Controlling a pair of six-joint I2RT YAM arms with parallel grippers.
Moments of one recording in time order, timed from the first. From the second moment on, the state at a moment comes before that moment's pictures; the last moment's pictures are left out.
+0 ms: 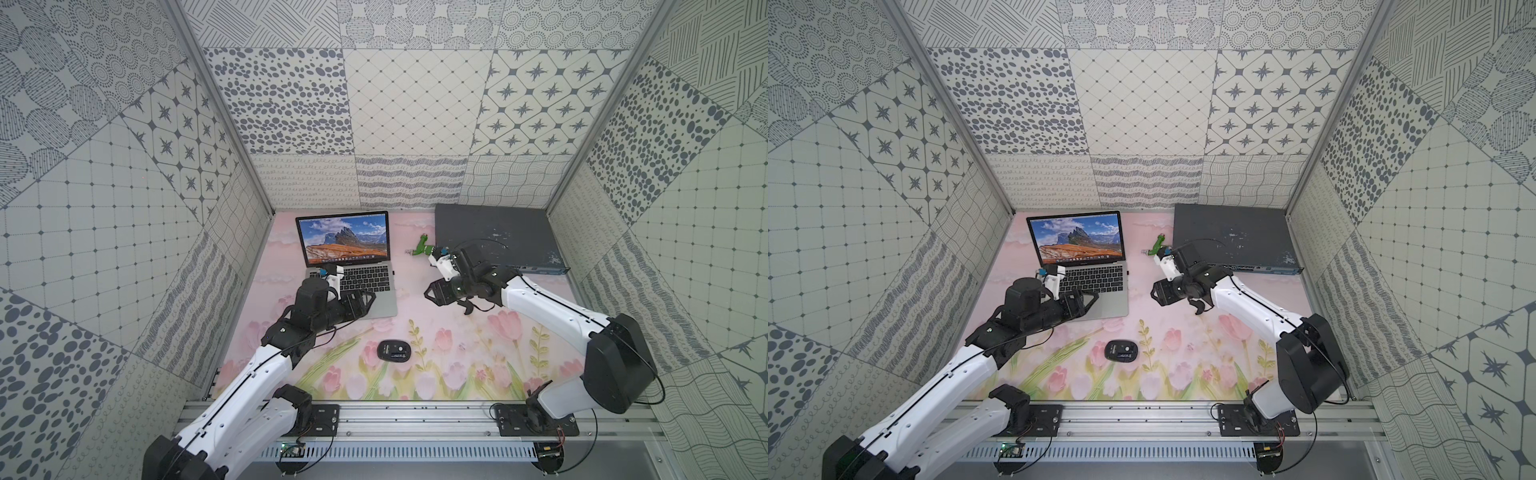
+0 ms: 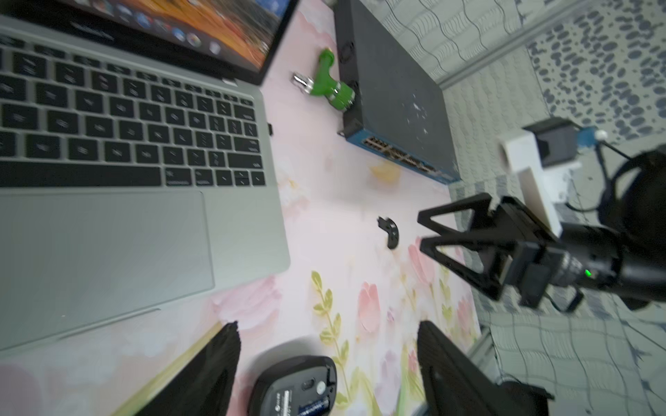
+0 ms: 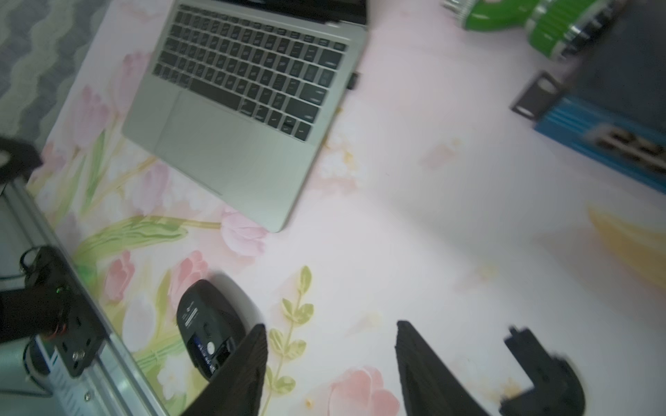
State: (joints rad) left arm -0.21 0.94 0.65 -0.33 0.27 -0.66; right arm 0.62 1.57 1.17 -0.51 -0.32 0.01
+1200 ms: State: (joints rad) left arm 0.34 1.93 1.28 -0.81 0.23 0.00; right arm 0.52 2.38 1.94 -0.75 -0.47 -1.09
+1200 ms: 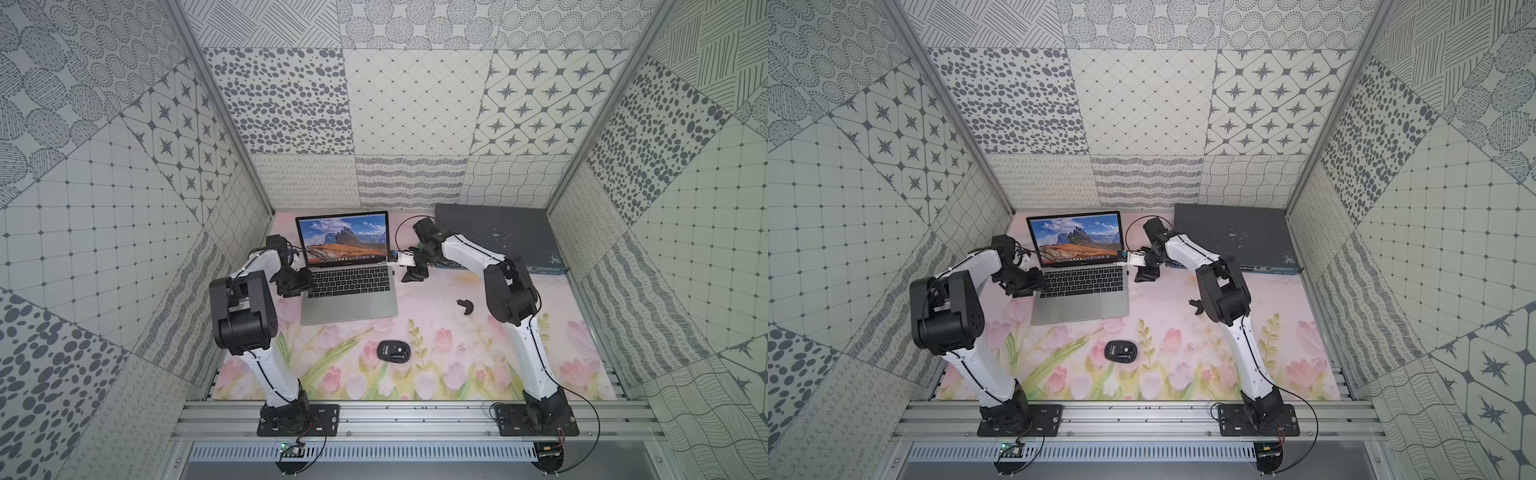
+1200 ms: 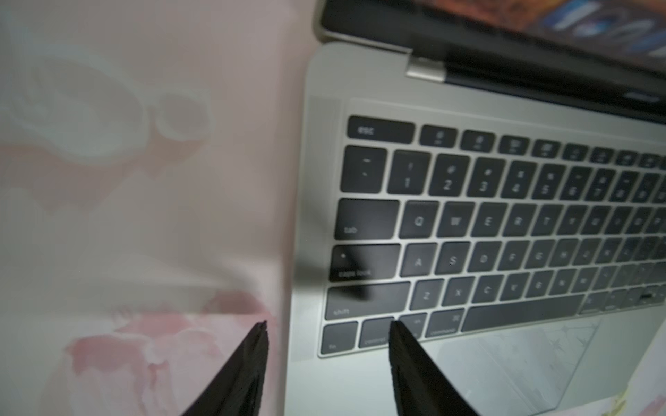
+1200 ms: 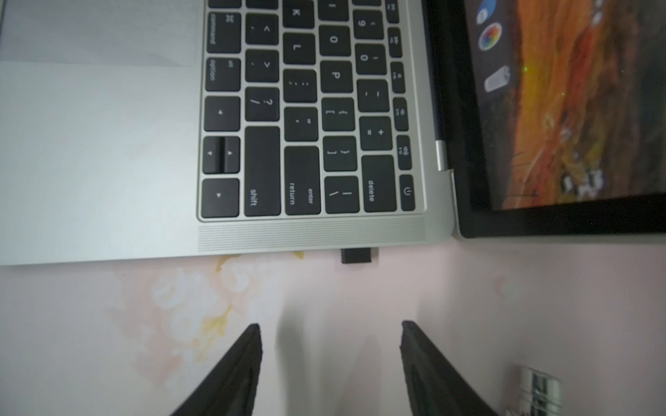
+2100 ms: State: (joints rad) left arm 0.37 2.01 1.37 -0.86 0.23 0.02; right arm 0.56 2.54 2.22 -0.91 -0.49 -1.18
